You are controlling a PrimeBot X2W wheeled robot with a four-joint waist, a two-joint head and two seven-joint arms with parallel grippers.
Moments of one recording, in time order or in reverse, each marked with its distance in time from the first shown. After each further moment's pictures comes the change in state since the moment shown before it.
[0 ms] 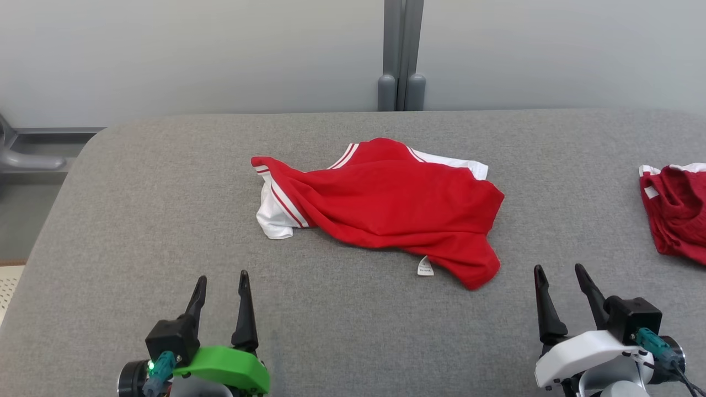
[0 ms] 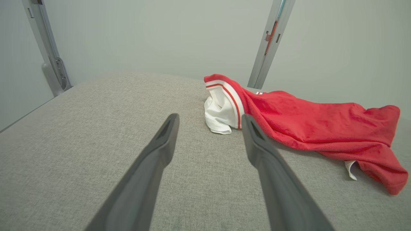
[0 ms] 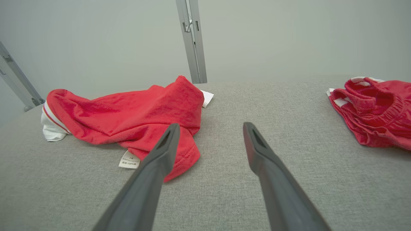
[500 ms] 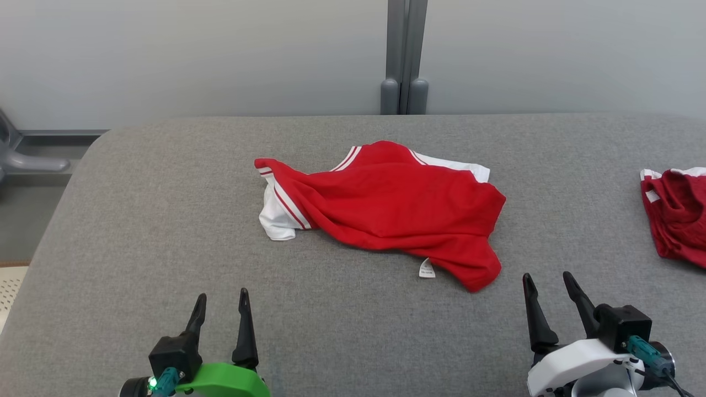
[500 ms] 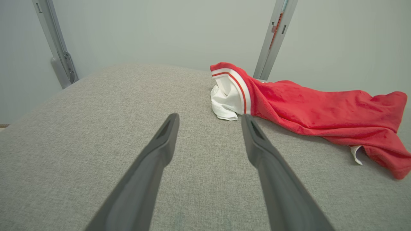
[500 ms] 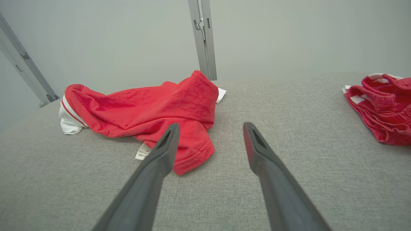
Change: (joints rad) left arm 0.066 -0.004 0.015 -0.020 0.029 0.006 0.000; right arm 0.027 0.000 0.043 -0.006 0.016 0.000 -0.010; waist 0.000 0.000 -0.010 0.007
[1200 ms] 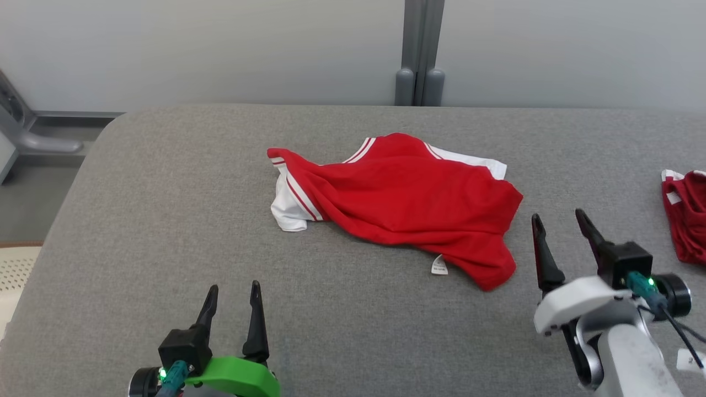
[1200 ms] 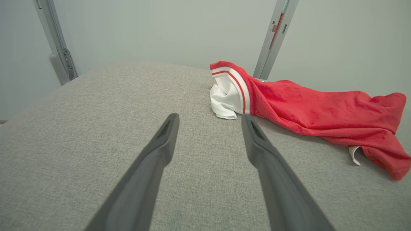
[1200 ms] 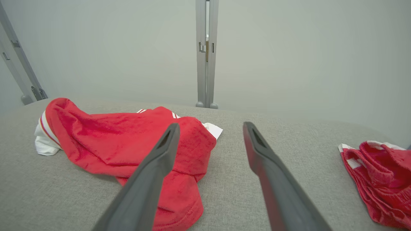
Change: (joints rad) left arm -0.014 -0.002 -0.035 -0.011 -0.013 0.003 0.000; right arm -0.155 -0.001 -0.062 0.001 -0.154 0.000 0.059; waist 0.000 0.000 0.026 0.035
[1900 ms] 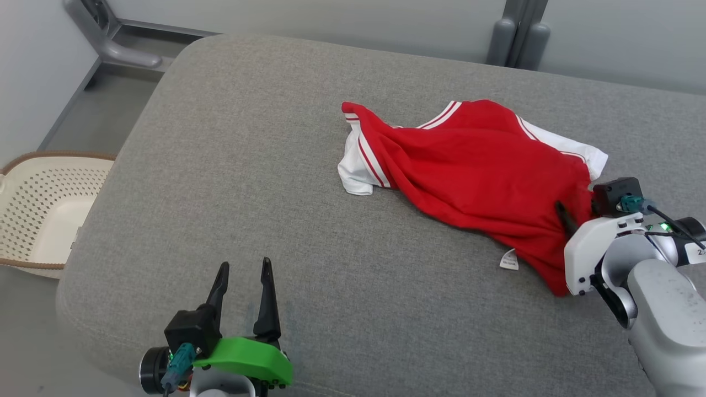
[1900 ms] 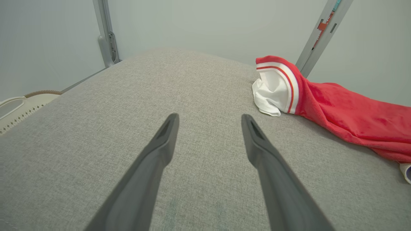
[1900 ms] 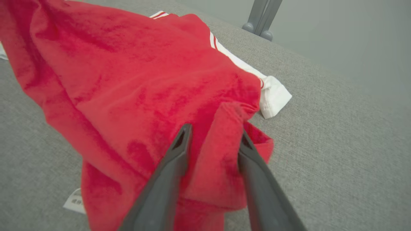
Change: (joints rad) left arm -0.052 0.000 -0.061 -0.041 -0.058 0.037 0.000; right arm -0.316 -0.282 0.270 0.356 0.173 0.000 0.263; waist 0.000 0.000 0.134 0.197
